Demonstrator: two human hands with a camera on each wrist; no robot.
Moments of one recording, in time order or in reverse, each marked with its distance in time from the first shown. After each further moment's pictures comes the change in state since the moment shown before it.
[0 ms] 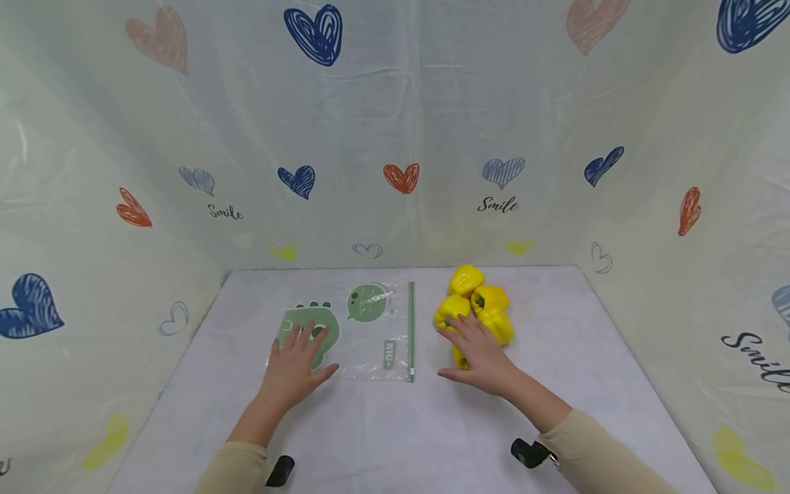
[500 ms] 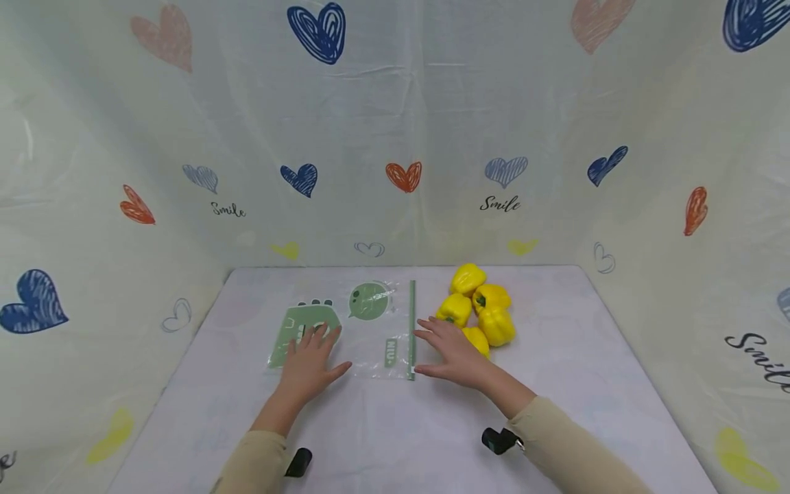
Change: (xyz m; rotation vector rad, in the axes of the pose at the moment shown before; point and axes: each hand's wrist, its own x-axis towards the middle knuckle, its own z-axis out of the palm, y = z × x) left_hand 0.014 0.012 0.027 -0.019 -0.049 -0.040; right_hand 0.034 -0.012 0.026 0.109 -0.118 -0.055
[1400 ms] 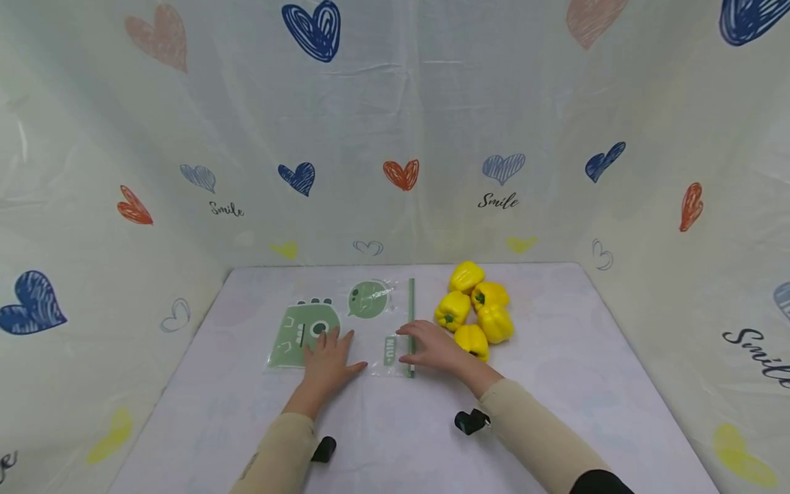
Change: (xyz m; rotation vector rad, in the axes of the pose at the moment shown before) left_hand 0.020 0.019 0.038 -0.039 -0.098 -0.108; right_hand 0.046 0.007 0.031 0.069 -0.069 0.059
